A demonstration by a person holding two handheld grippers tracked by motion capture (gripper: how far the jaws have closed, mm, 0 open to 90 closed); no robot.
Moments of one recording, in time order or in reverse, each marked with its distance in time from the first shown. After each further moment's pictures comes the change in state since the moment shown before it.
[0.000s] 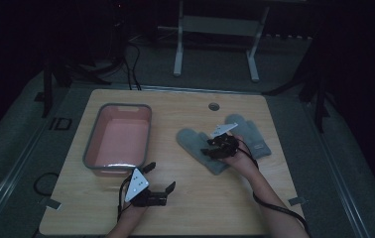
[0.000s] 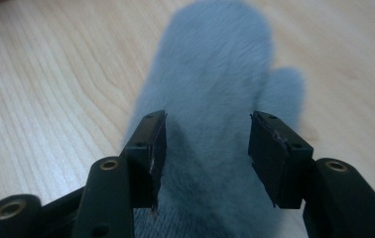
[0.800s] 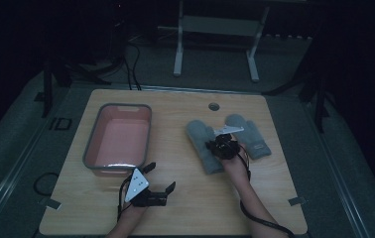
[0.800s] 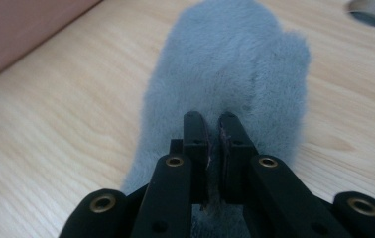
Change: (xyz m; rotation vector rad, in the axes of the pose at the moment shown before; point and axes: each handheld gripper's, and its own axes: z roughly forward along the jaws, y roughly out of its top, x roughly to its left) left arm 0.000 0.000 0.000 0.001 -0.002 -0.001; right arm 0.025 0.003 -0.016 -0.091 -0.202 0.320
